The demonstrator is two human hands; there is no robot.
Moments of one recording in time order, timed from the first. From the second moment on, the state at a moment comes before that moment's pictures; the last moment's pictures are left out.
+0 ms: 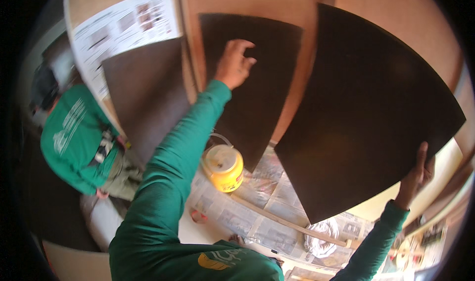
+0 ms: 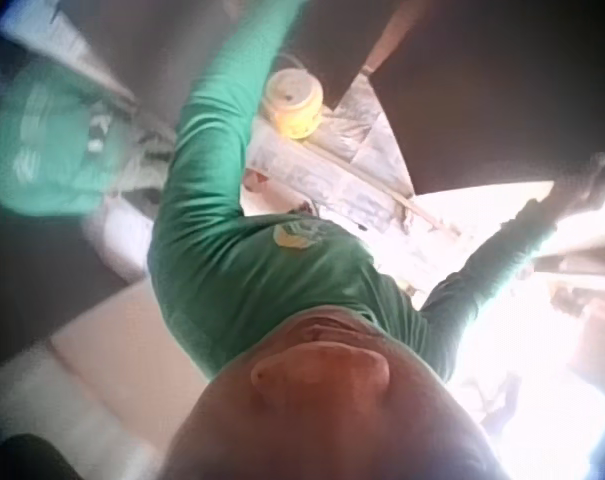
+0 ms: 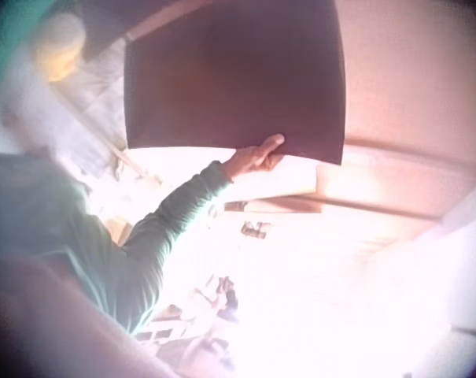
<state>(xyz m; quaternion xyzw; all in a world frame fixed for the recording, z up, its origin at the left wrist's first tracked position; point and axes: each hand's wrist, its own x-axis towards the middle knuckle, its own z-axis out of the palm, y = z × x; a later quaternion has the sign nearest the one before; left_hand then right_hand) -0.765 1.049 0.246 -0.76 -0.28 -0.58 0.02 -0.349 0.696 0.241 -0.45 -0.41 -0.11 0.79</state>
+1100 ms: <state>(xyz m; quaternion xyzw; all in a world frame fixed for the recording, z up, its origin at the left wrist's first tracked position) -0.852 1.132 0.388 -0.82 -0.33 -0.38 0.27 -0.400 0.906 0.254 -0.55 -0.43 -0.27 0.66</state>
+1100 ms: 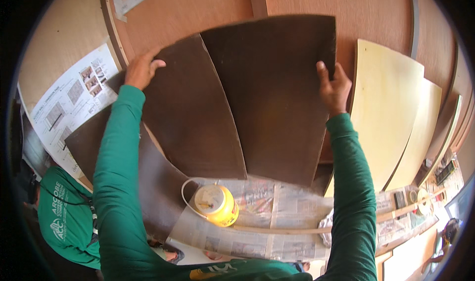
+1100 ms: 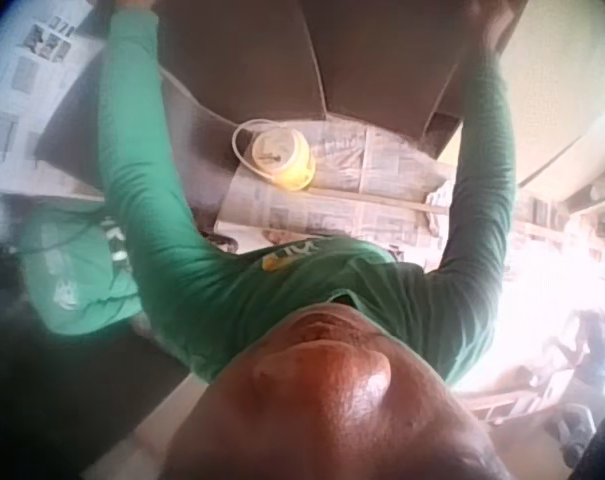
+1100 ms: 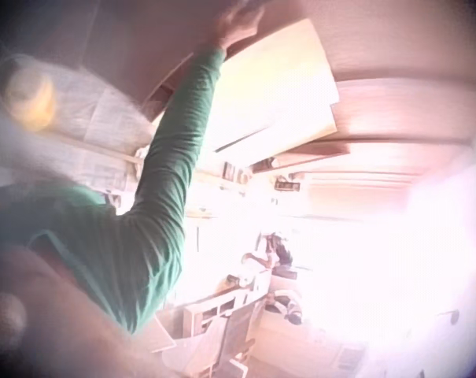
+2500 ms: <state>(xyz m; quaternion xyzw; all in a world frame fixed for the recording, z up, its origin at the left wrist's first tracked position) -1.132 0.943 0.069 -0.44 -0.66 -0.59 0.16 -0.456 0.770 0.075 -0.67 -0.34 -0.14 0.64</state>
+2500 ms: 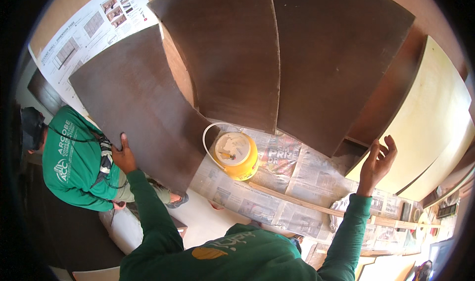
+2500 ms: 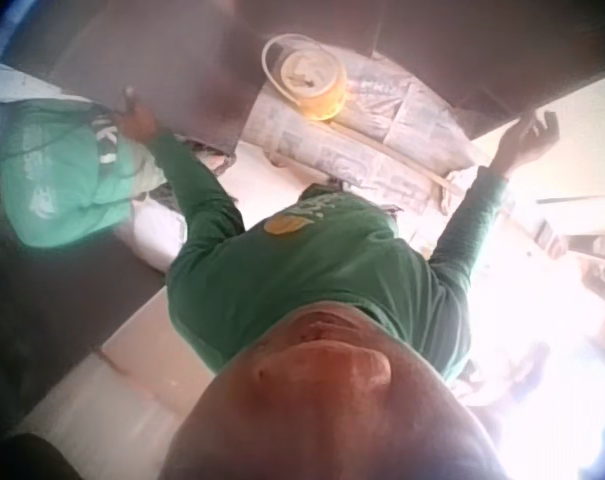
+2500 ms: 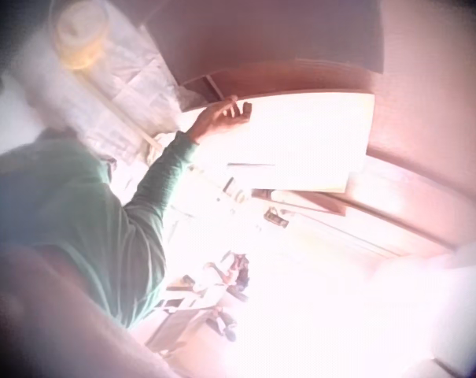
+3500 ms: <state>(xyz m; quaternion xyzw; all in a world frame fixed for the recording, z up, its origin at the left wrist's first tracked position) -0.852 0.867 0.330 -0.51 -0.16 -0.84 -0.04 -0.420 0.605 0.244 -0.57 -0.50 -0.15 0.64</state>
